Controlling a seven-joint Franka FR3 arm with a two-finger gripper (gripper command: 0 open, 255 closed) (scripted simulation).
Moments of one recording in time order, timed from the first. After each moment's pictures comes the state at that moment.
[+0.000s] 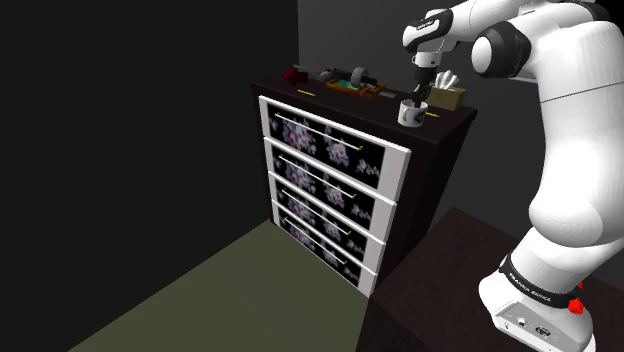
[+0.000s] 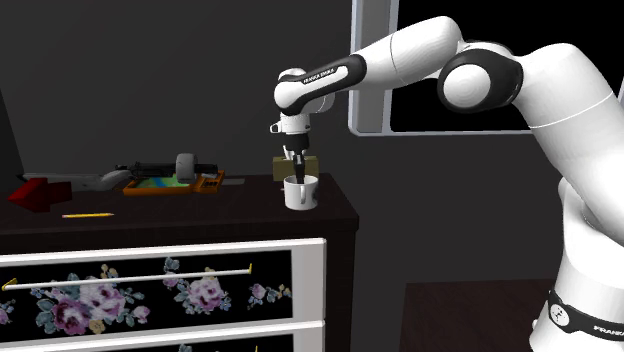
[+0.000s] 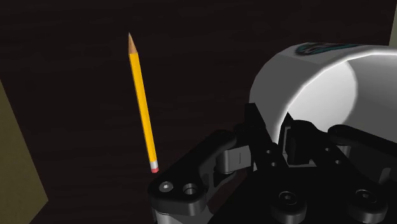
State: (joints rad) arm -0.37 0.61 -0.41 -1.29 0.23 1.77 -0.82
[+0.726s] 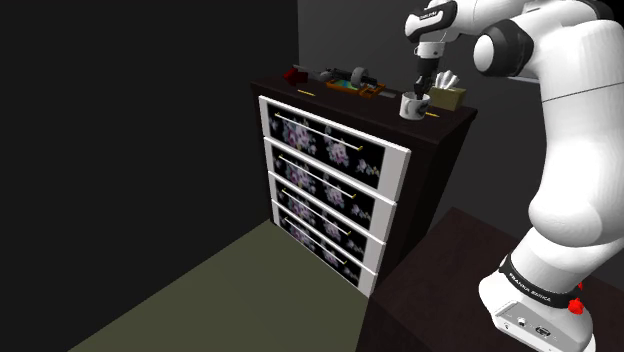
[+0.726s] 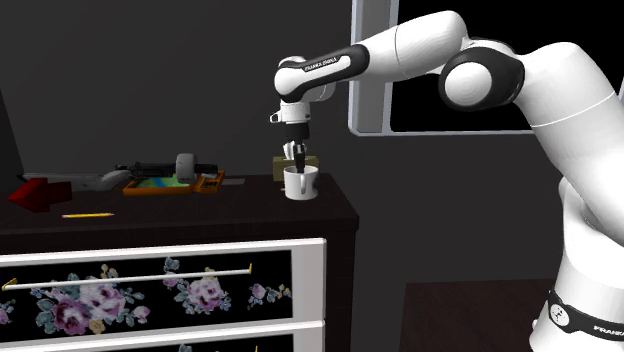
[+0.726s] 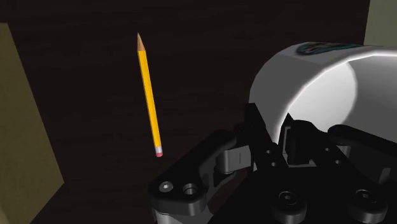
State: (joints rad) arm -0.38 0.60 -0.41 -1.23 0.22 1.69 -0.81
